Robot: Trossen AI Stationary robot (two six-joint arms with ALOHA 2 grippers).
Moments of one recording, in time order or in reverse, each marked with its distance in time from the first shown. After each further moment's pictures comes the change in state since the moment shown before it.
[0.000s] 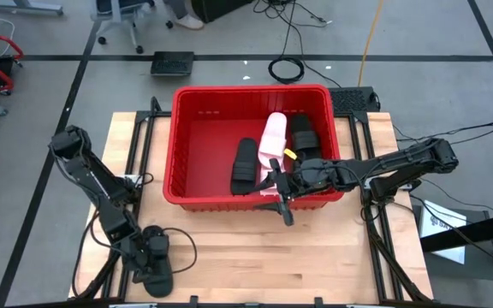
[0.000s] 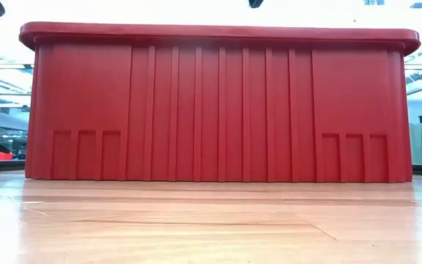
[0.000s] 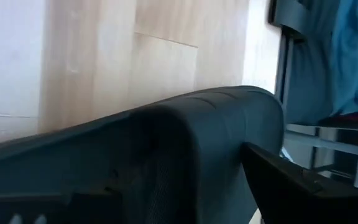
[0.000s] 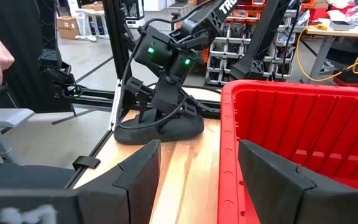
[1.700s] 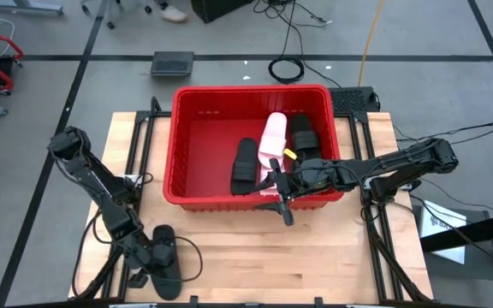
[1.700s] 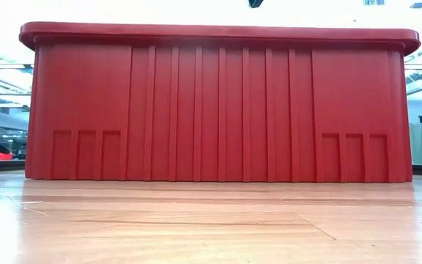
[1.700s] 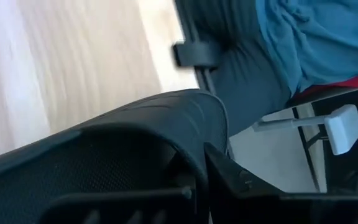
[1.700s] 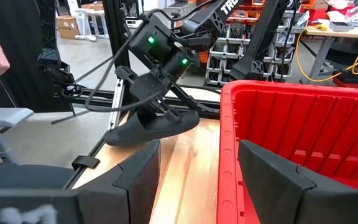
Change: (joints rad) left arm 0.067 0.002 0.013 0.209 0.055 0.376; right arm 0.000 0.000 0.000 0.000 0.001 -0.005
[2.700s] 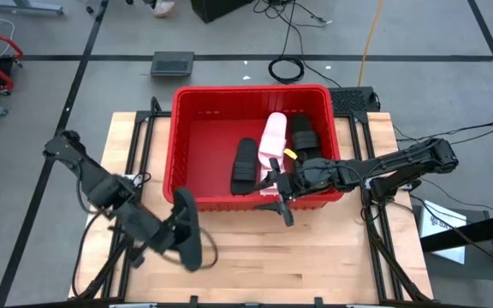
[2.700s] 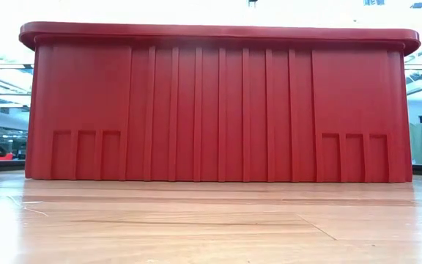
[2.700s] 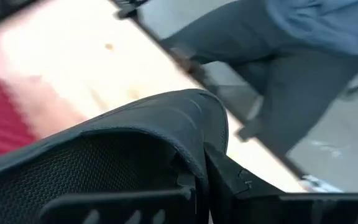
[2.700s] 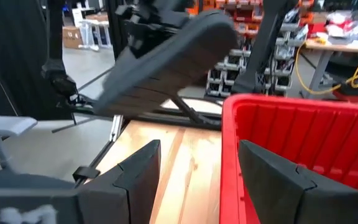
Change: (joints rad) left arm 0.295 -0.002 0.796 -0.842 -0.032 0.867; right arm 0.006 0.000 0.000 0.051 -0.001 -0.010
